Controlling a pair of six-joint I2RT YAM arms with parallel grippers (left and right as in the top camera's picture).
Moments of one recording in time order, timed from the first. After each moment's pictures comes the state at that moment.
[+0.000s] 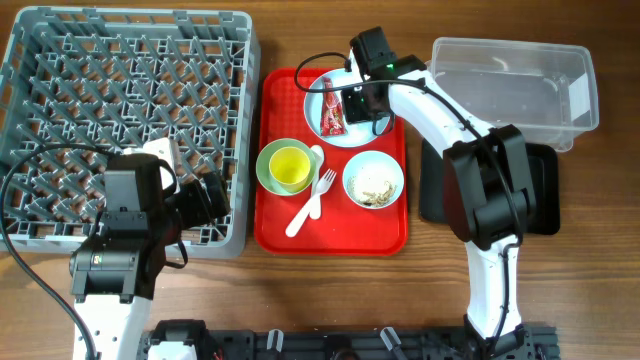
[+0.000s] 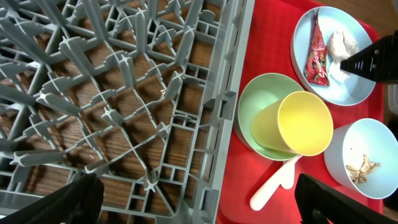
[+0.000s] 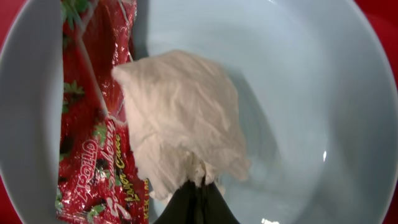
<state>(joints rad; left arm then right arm) -0.02 0.90 0.86 -0.87 0.09 -0.31 0.38 2.25 1.73 -0.74 -0.08 0.16</state>
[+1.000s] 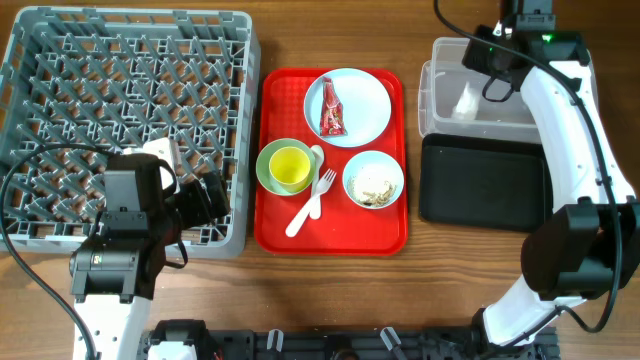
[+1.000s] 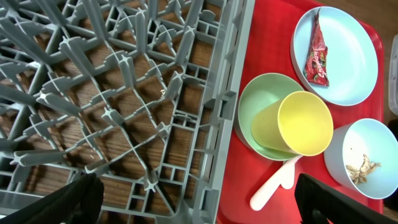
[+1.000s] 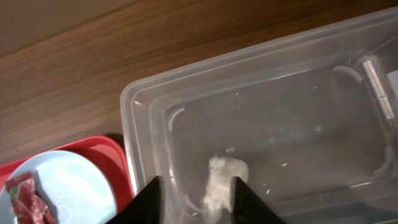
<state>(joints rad) -0.02 0.90 0.86 -0.87 0.09 -0.31 0.02 1.86 1.72 -0.83 0.11 0.33</state>
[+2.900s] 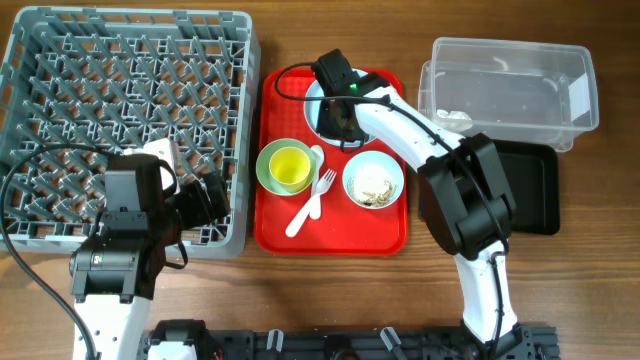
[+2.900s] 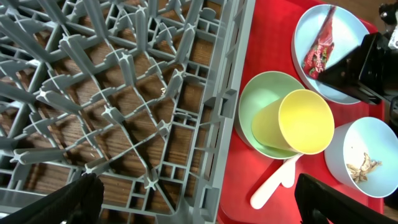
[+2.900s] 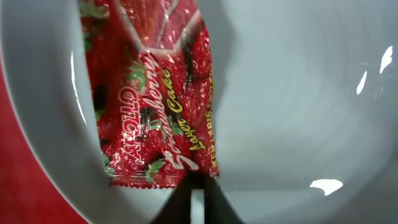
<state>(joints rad) -0.02 0.90 0.86 -0.88 0.09 -0.31 0.52 2.24 1.71 -0.77 0.04 0.65</state>
